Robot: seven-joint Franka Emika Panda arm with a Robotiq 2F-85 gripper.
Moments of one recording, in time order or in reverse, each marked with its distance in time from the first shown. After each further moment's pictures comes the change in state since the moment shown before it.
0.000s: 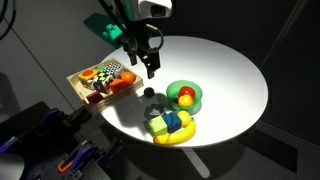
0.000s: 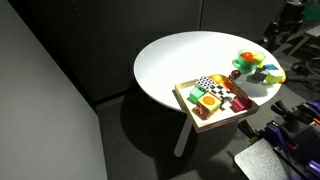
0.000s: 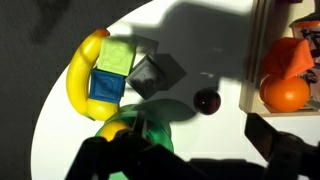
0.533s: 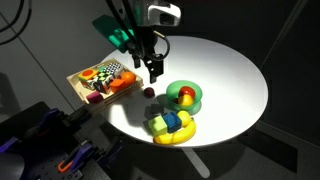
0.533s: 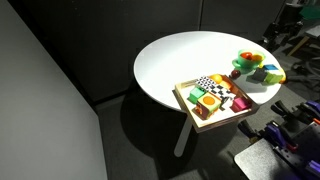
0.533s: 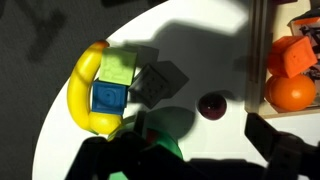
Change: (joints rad) arm -0.026 0.068 -0.005 0.068 0.049 -0.072 -0.001
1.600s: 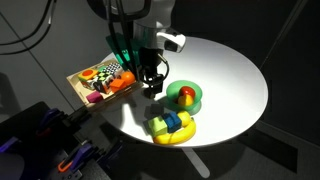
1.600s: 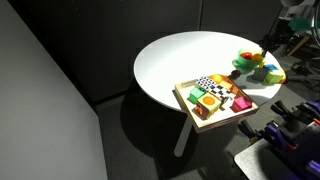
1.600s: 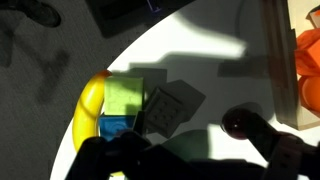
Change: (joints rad) arm -0.022 0.146 0.000 0.053 0.021 -0.020 0.124
